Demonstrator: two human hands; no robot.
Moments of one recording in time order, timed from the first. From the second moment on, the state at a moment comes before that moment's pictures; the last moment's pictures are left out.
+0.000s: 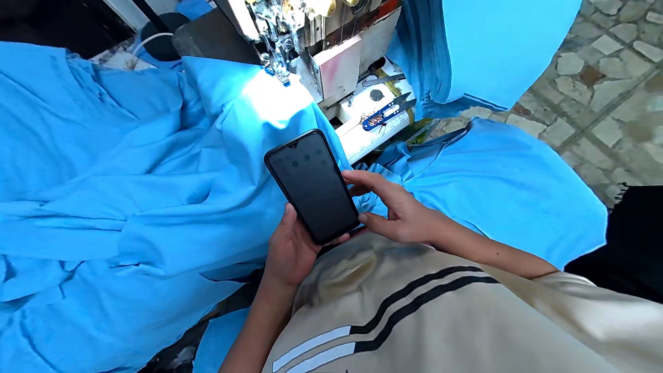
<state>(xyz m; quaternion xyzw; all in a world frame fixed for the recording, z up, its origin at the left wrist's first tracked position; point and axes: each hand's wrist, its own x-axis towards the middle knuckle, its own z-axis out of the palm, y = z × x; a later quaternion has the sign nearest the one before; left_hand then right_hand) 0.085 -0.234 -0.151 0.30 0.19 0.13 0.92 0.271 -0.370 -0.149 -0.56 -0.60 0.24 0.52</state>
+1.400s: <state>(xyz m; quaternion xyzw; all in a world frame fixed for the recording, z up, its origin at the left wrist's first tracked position) 0.090 -0.231 -0.149 0.30 0.20 0.13 0.92 0.271 -0.362 -0.148 -0.61 -0.65 -0.10 0.44</state>
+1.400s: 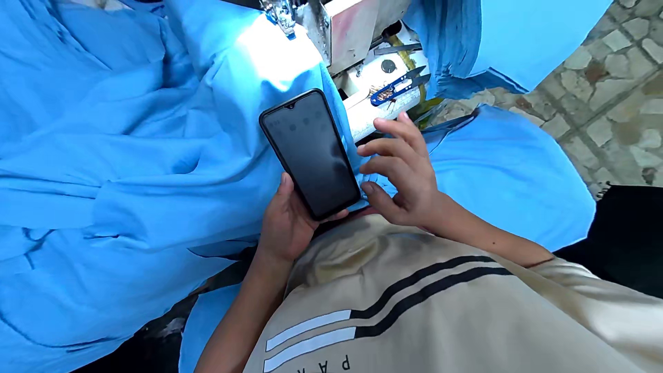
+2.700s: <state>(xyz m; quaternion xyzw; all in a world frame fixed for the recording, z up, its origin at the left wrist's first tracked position) 0.088 -0.228 -0.143 0.29 0.21 0.14 0.92 0.278 -0.361 -0.157 -0.61 -0.64 -0.07 0.46</state>
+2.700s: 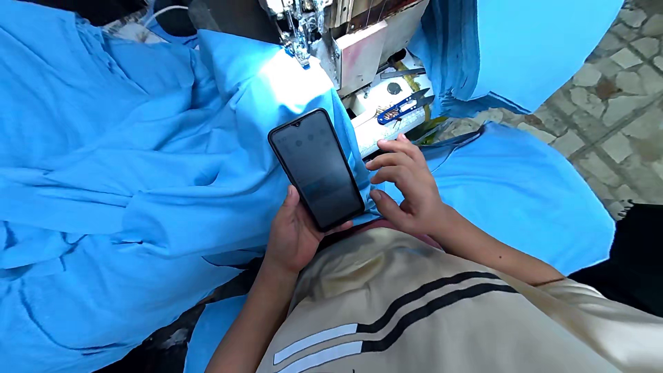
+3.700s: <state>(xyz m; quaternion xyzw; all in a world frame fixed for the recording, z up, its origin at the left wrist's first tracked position) 0.086 -0.224 -0.144 0.31 0.20 0.13 0.92 0.274 -0.368 -0.169 -0.55 -0.67 -0.04 0.49</state>
